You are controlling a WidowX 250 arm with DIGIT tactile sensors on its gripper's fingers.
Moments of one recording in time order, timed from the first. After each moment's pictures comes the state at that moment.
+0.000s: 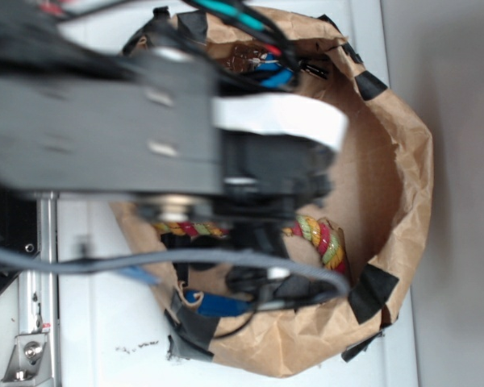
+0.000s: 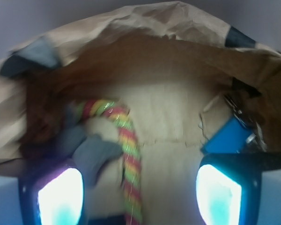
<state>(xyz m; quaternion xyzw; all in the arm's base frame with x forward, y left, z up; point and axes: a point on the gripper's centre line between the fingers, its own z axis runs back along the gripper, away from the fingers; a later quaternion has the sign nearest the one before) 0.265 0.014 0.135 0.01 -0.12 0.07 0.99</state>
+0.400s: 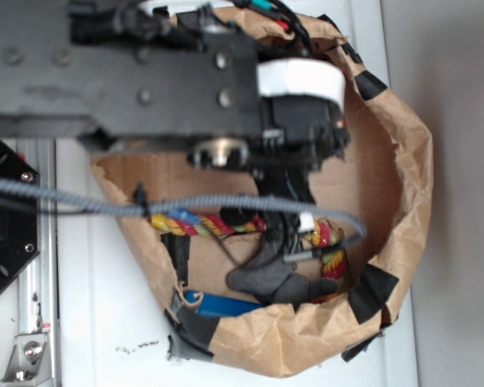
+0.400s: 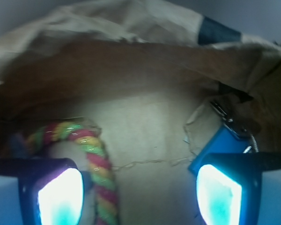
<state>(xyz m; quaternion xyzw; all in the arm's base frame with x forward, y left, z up) 0.276 0.043 0.118 0.01 -0.15 0.12 0.98</state>
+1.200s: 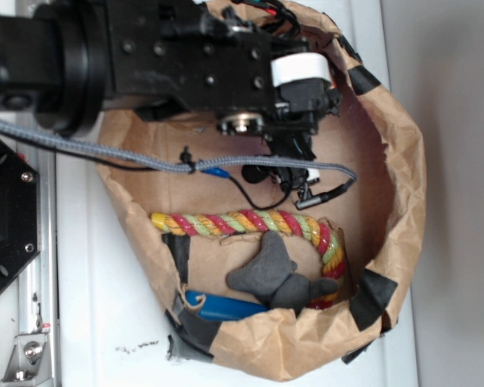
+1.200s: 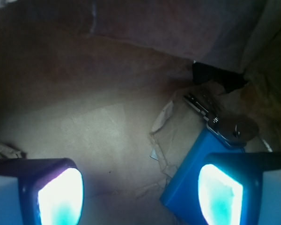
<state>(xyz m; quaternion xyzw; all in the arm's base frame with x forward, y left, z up) 0.282 0.077 0.069 0.05 -0.15 0.17 0.97</state>
